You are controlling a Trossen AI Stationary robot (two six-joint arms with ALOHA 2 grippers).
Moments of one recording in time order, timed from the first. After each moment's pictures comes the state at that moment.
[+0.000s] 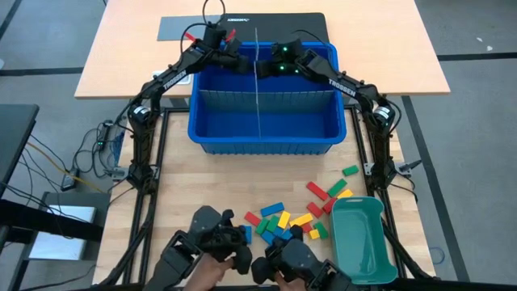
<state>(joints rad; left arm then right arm) 0.92 2.06 1.98 -0.42 0.70 -0.30 -0.71 2.02 1.93 -0.38 -0.16 0.49</state>
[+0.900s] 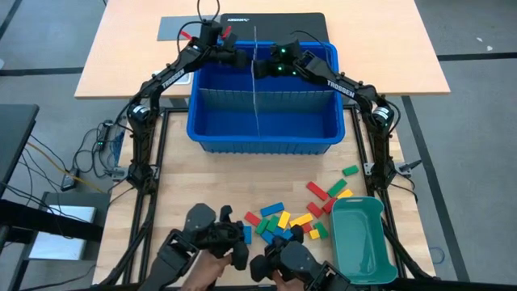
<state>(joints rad) 0.95 2.06 1.97 -0.33 0.70 -0.35 -0.70 2.02 1.93 -0.37 -0.10 0.52</state>
